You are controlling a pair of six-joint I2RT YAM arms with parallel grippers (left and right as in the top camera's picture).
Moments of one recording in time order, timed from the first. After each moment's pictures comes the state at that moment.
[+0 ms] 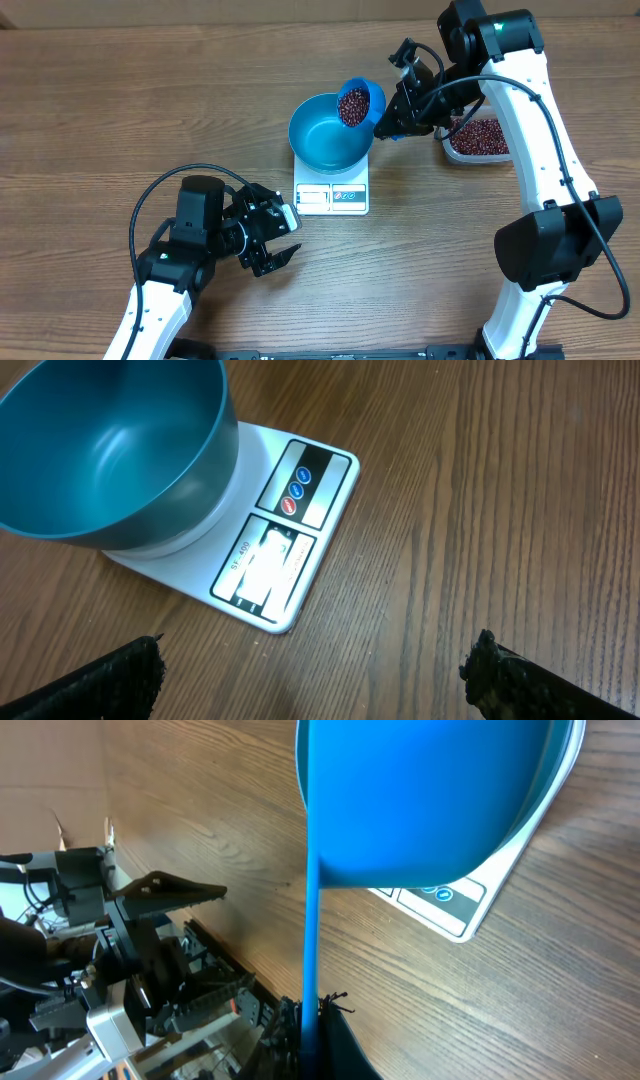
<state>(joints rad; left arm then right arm) -0.23 1.03 0.62 -0.47 0.58 0.82 0.19 2.02 2.11 -1.62 -0.72 -0.09</state>
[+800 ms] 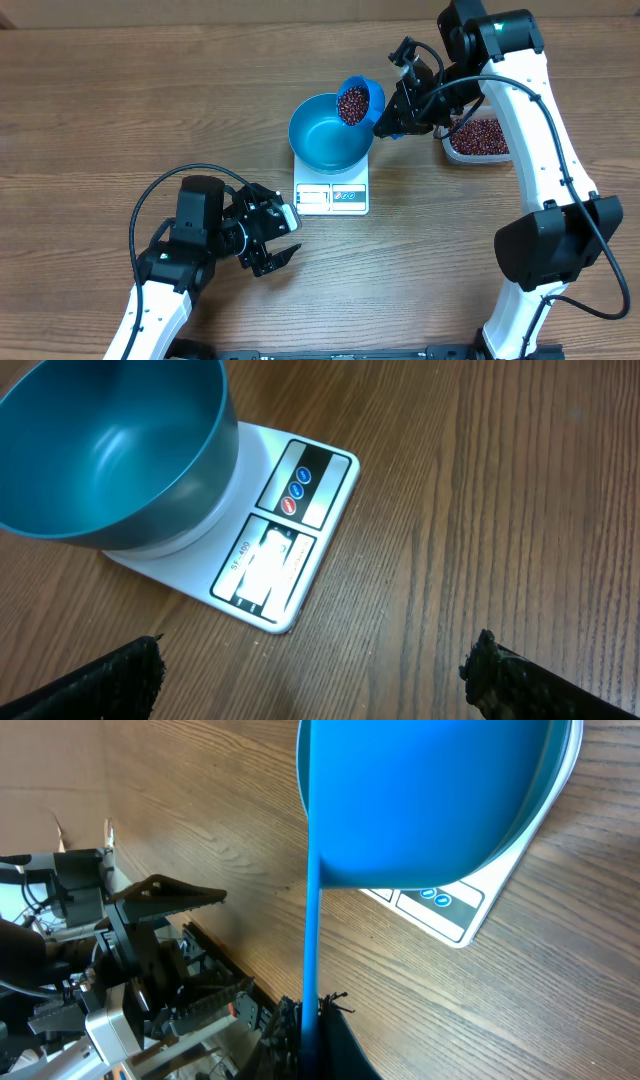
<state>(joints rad) -0.23 1.03 0.62 -0.47 0.58 0.82 0.19 2.02 2.11 -1.61 -0.72 -0.09</state>
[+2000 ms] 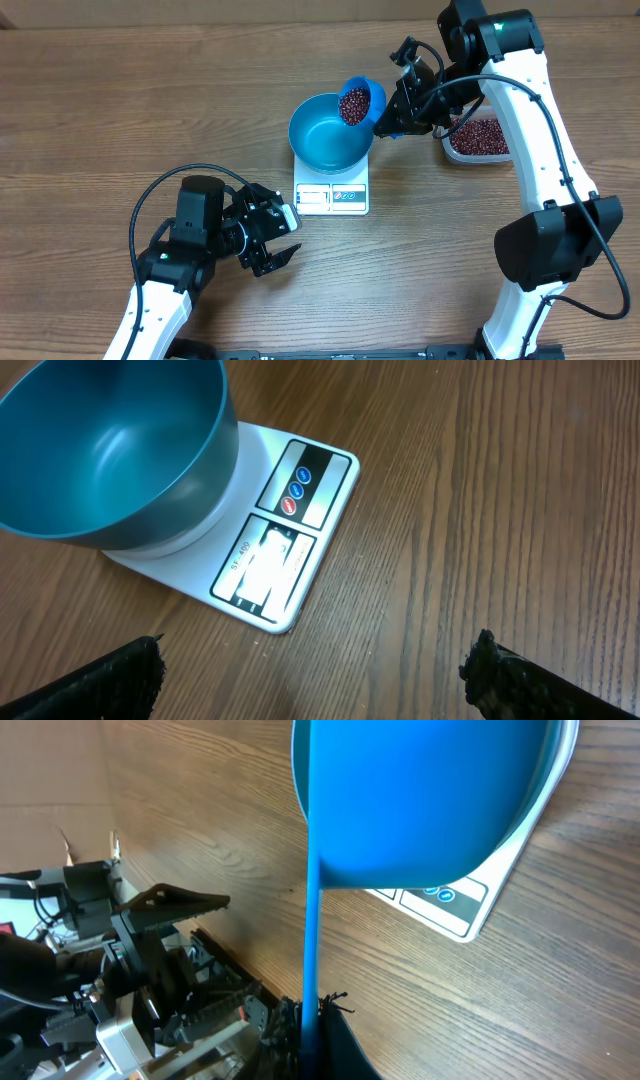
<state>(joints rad) -0.23 1.03 0.62 -0.47 0.58 0.82 0.19 2.02 2.11 -1.60 -0.72 -0.03</state>
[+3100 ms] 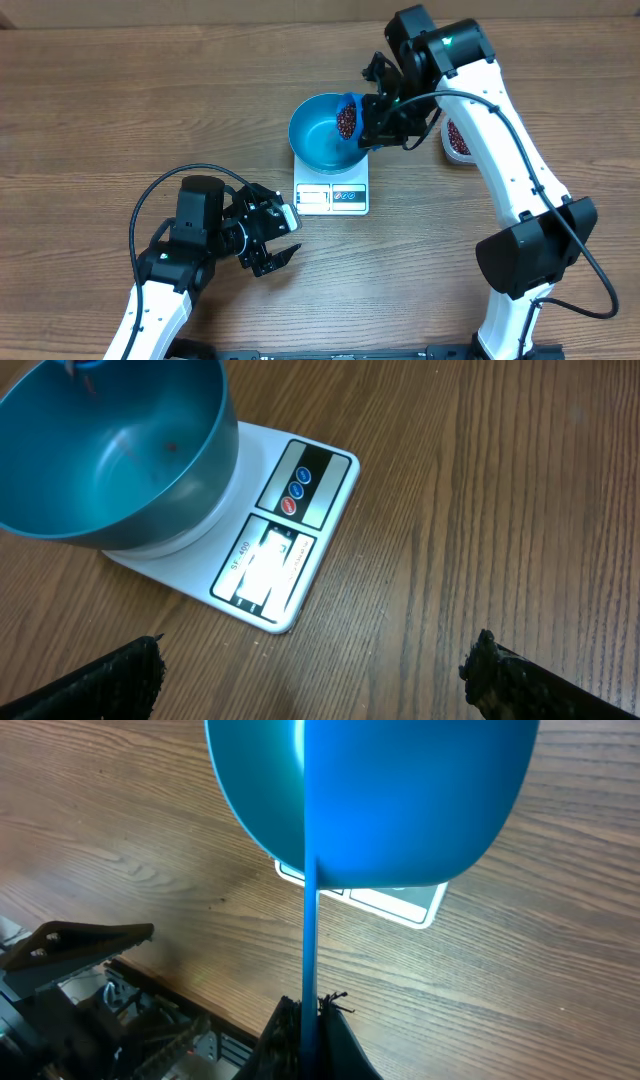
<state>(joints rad) -0.23 1.03 0.62 -0.47 0.58 0.82 0.37 2.02 2.11 -1.55 -0.43 0.20</state>
